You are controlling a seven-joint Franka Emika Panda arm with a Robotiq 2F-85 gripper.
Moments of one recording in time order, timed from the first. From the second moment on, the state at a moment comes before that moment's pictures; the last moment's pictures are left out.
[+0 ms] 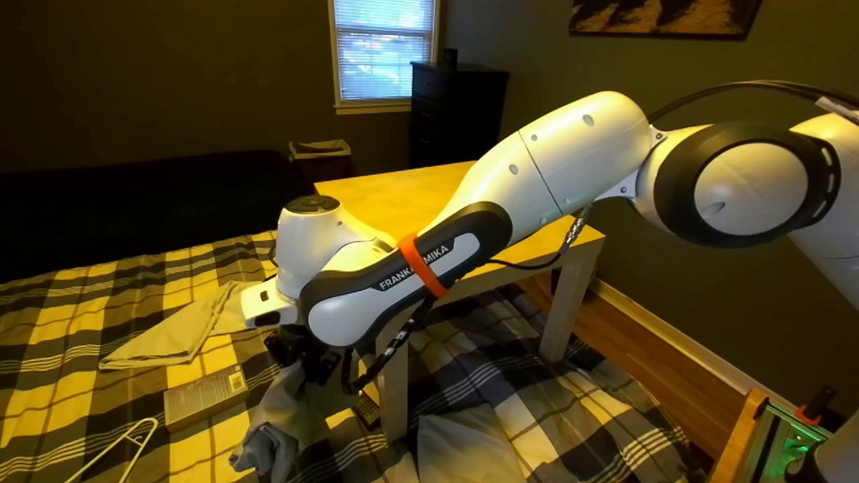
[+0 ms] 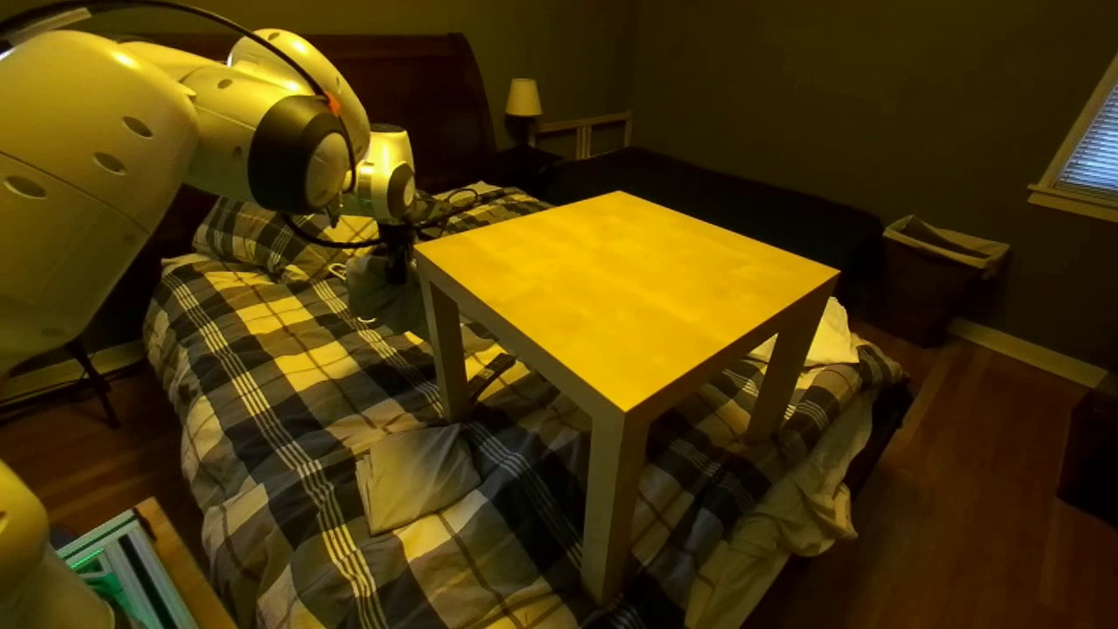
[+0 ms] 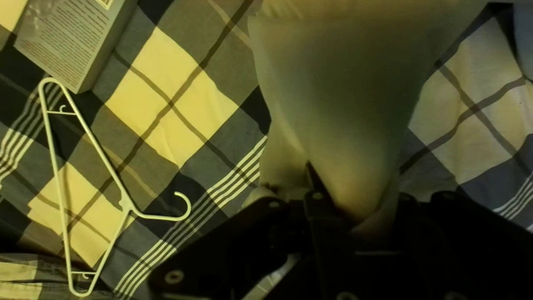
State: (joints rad) arm 0.33 0.94 0.36 -1.34 -0.29 2.39 -1.49
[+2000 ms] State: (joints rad) arm 0.37 0.75 0.37 -1.29 -0.15 2.49 -1.13
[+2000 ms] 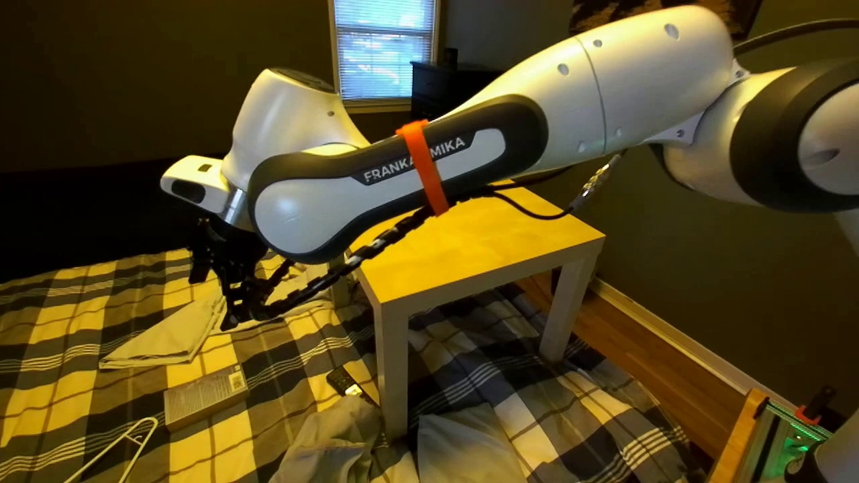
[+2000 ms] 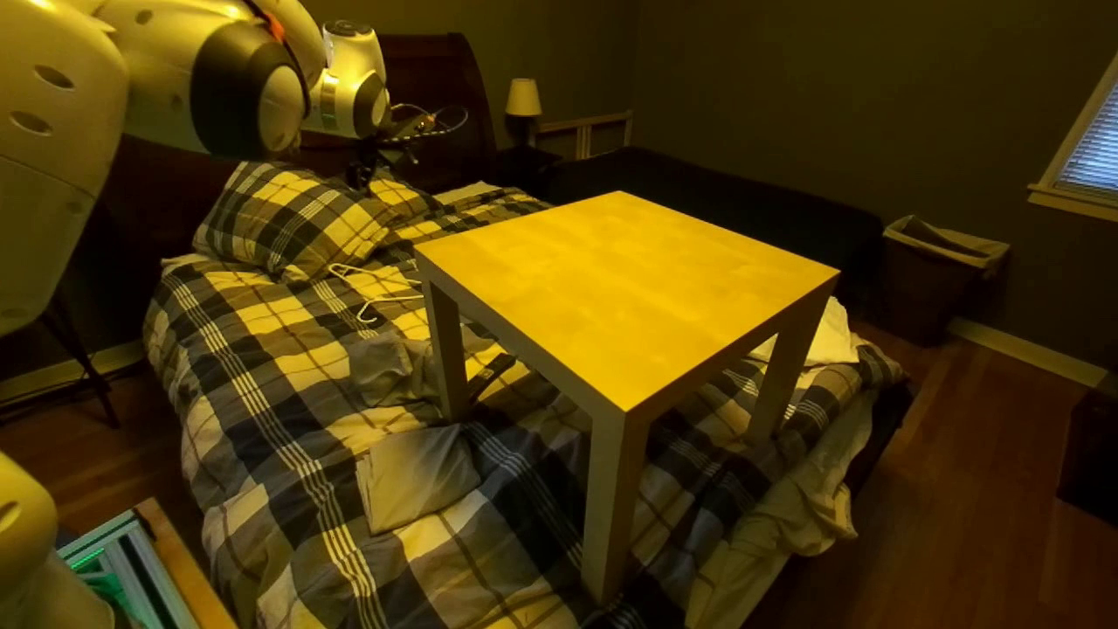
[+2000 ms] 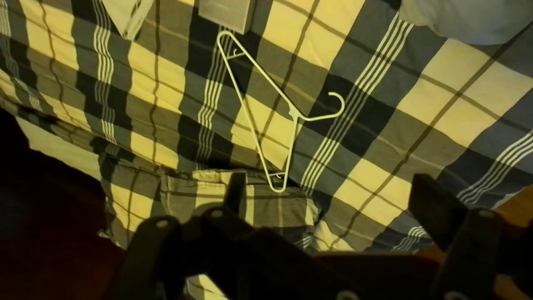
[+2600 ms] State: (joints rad) arm 0.32 0.45 0.30 -1.73 -0.12 2.49 -0.74
